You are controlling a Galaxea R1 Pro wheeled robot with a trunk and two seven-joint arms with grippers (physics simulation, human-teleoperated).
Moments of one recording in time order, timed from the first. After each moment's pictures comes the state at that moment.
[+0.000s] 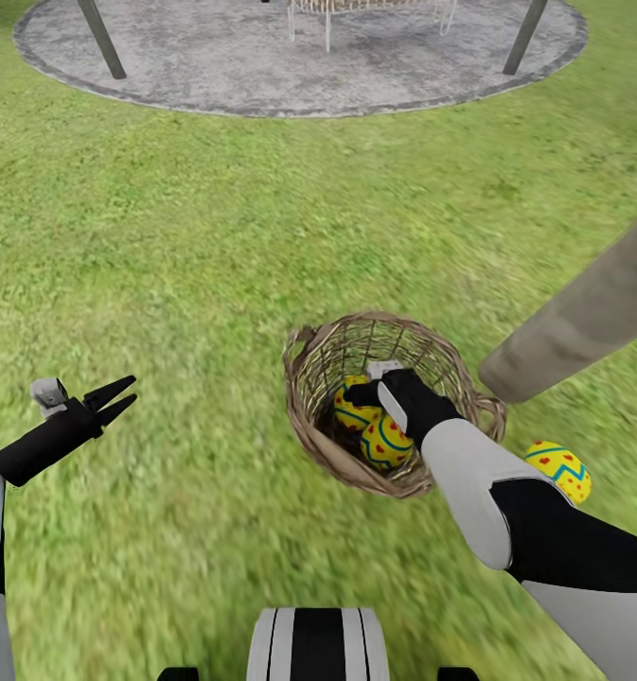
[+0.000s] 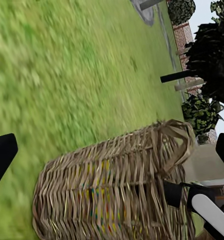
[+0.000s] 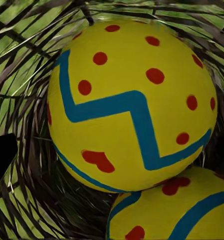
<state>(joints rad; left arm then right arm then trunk) -0.61 0.20 0.61 -1.33 0.52 0.99 -0.95 -1.24 0.17 0.01 -0.33 0.03 0.56 0.00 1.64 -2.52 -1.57</state>
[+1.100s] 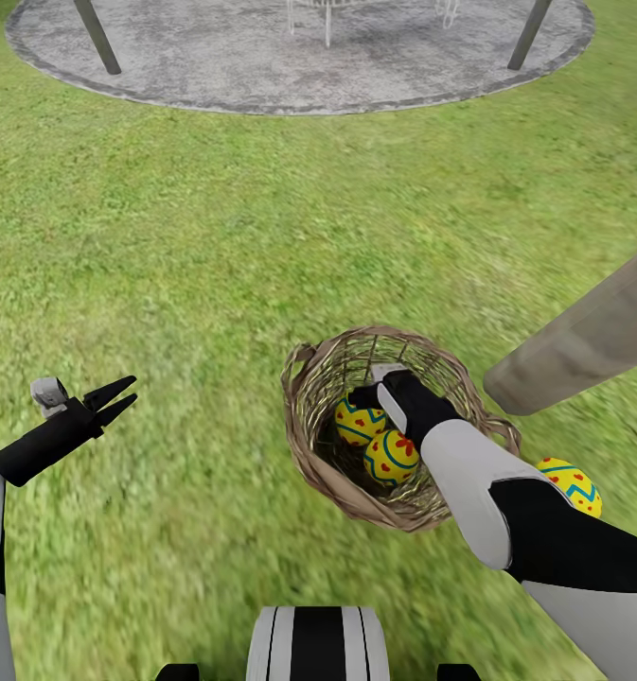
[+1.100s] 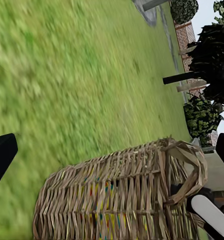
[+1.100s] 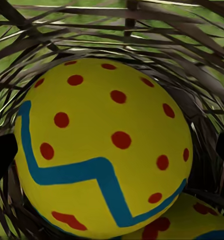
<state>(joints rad) -0.61 0.20 0.61 -1.33 0.52 0.98 -0.95 -1.24 0.17 0.01 -0.32 0.02 0.57 -0.07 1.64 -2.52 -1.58</state>
